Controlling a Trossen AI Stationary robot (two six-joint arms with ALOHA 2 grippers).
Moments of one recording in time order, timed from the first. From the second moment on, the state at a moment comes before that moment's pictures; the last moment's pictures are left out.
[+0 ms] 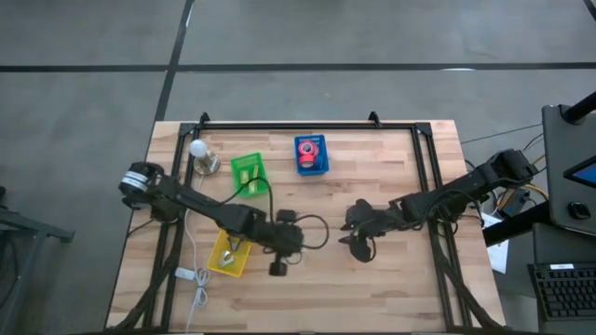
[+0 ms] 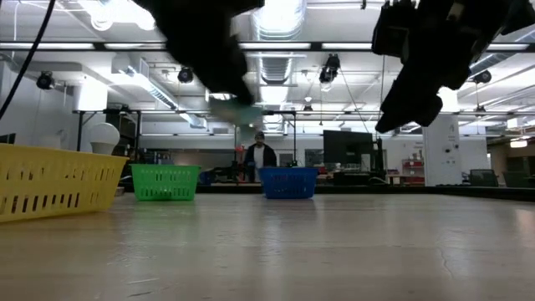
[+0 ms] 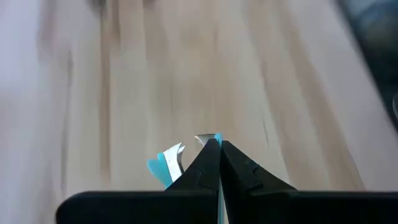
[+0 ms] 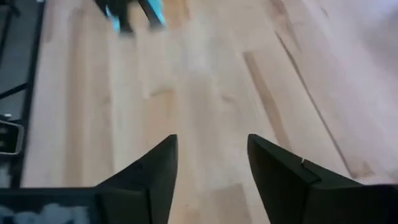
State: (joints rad) left arm -0.31 1.68 1.17 -0.25 -0.06 -0.14; right arm 0.32 1.34 0.69 -0.12 0.14 0.63
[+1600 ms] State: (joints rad) left arm -0.64 1.45 0.94 -0.89 -0.49 -1.18; right arm 0.32 1.34 0.66 -0.07 0.21 0.64
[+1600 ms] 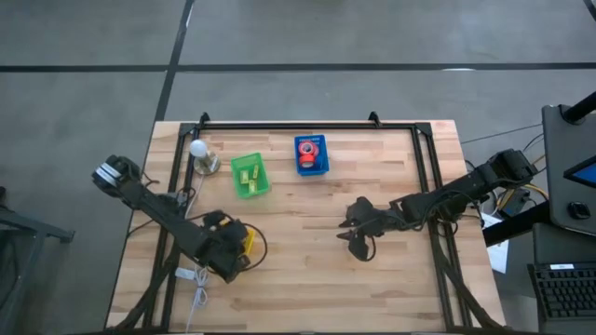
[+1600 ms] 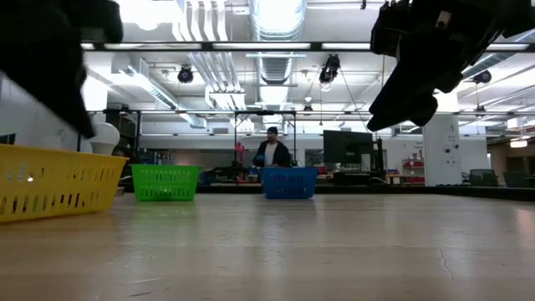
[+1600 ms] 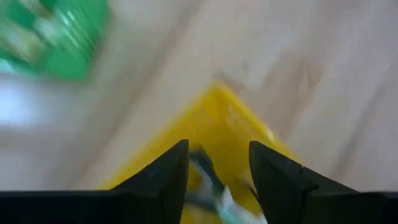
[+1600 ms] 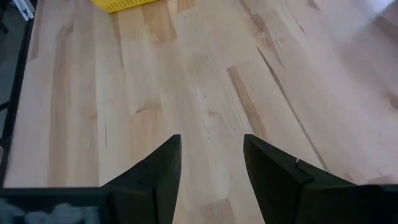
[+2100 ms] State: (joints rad) left arm -0.48 1.50 0.71 0.61 -0.57 -0.15; right arm 0.32 1.35 0.53 0.42 0.35 0.32
